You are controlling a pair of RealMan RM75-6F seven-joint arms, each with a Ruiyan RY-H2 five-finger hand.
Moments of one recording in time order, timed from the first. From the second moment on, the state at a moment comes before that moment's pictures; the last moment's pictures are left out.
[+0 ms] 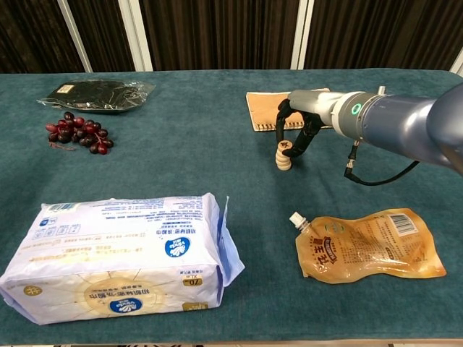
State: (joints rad) left arm -0.08 -1.11 -0.10 -1.69 1.35 1.45 -0.03; right arm 1.01 -1.70 0.28 -1.28 -0.53 0.84 -0.53
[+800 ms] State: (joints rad) left arm -0.08 -1.11 -0.10 -1.69 1.35 1.45 -0.03; right arm 1.02 -1.69 0.27 -1.30 -0.53 0.85 -0.52
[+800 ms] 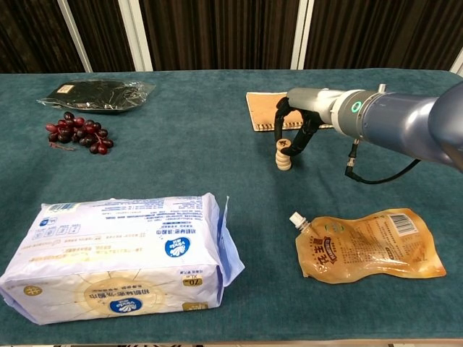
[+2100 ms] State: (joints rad) left arm -0.08 -1.11 -0.10 -1.69 1.35 1.45 -0.03; right arm 1.02 -1.68 0.26 -1.30 -0.53 0.84 -0.50
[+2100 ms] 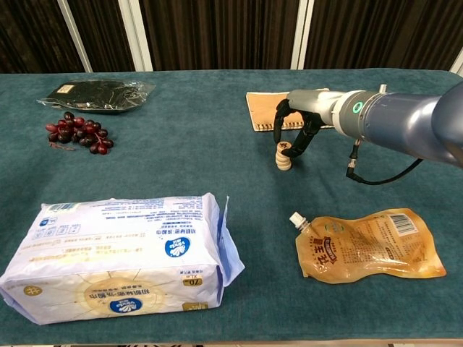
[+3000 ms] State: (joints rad) left arm -0.08 -1.11 -0.10 -1.70 1.35 1.46 -0.02; right arm 0.66 -1.38 0.14 -1.68 -1.01 1.23 -0.25
